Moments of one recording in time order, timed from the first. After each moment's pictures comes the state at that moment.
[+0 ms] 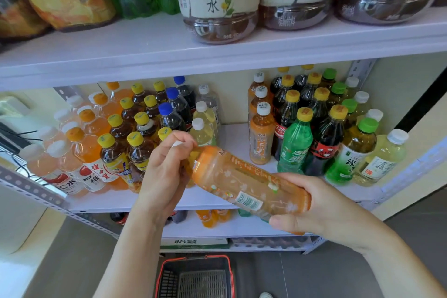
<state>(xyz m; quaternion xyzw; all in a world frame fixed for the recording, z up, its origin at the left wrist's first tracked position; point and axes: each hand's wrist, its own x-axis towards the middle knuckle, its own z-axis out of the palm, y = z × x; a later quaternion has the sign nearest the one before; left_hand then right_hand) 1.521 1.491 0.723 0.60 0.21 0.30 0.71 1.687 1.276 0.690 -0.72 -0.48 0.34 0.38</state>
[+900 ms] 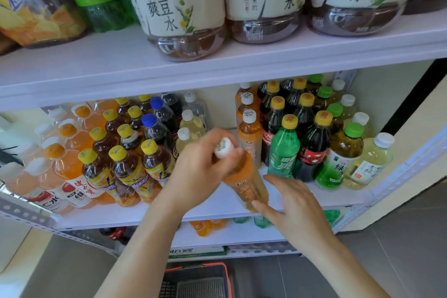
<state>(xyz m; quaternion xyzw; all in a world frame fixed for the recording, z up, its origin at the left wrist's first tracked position) 1.582 1.467 0.739 0.89 0.13 0.24 0.37 1.676 1.288 0.651 -0.86 -0.41 0.05 0.32</state>
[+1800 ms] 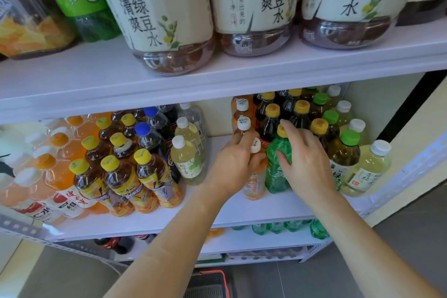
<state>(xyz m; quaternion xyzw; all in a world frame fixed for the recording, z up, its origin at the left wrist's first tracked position) 1.668 1.462 0.685 0.95 0.13 0.17 0.24 1.756 1.317 0.679 -0.86 -0.39 -0.16 0.30</state>
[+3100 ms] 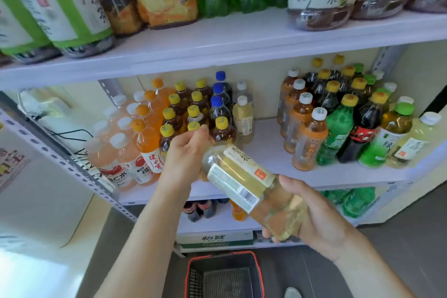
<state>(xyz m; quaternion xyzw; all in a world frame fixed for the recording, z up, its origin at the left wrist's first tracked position) 1.431 1.547 0.750 0.68 0.34 0.26 0.59 1.524 1.344 0.711 -0.44 -0.19 0.57 0.67</state>
